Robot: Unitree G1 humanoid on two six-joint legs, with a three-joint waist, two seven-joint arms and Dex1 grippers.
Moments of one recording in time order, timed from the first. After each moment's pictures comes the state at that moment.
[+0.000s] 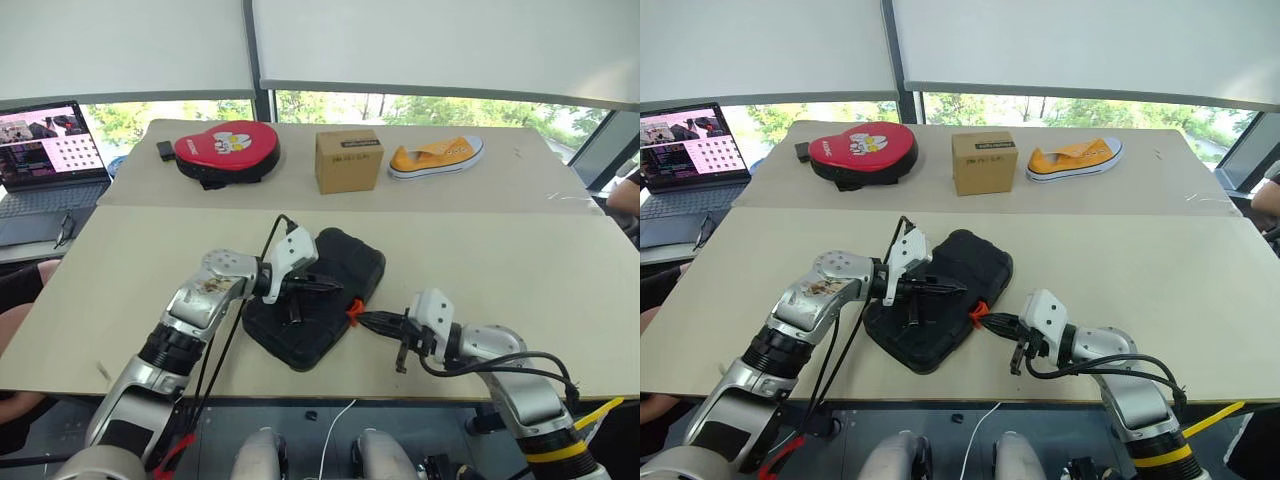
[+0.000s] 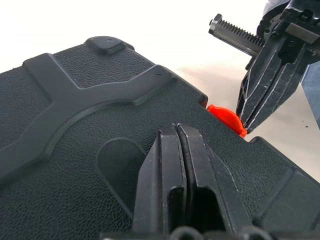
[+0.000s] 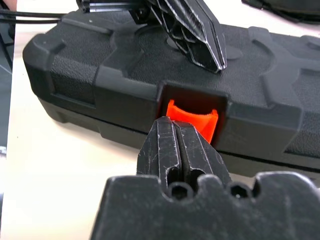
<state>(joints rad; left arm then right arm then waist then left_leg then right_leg) -0.61 0.46 -0.32 0.08 -0.26 0.50 -1.08 -0.10 -0.52 0.15 -0.24 0.23 0.13 0.90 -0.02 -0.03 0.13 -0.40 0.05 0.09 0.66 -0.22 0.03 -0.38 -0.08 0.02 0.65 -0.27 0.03</state>
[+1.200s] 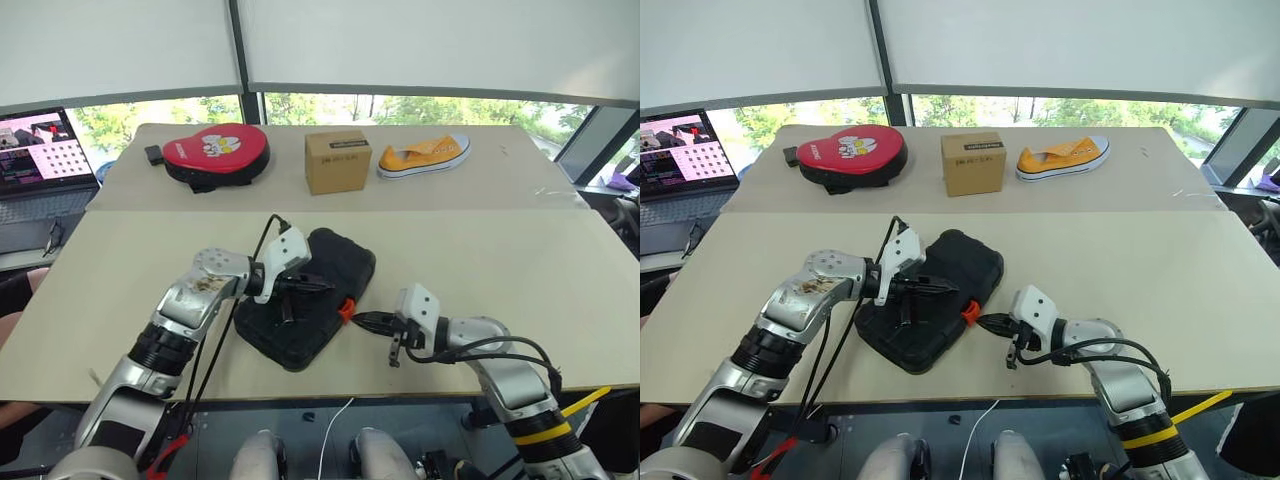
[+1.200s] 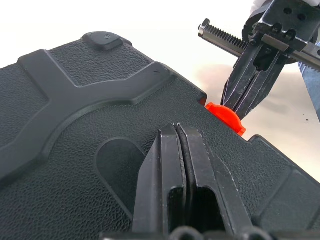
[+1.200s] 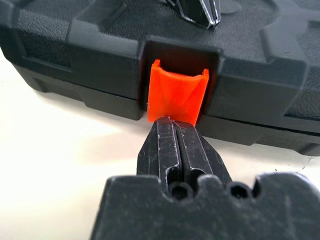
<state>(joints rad) -0.60 0.51 -0.31 0.04 -0.26 0.54 -1.08 -0.18 -0.48 0.19 -0.13 0.18 0.18 0.93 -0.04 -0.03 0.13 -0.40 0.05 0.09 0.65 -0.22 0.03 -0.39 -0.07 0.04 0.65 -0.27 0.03</state>
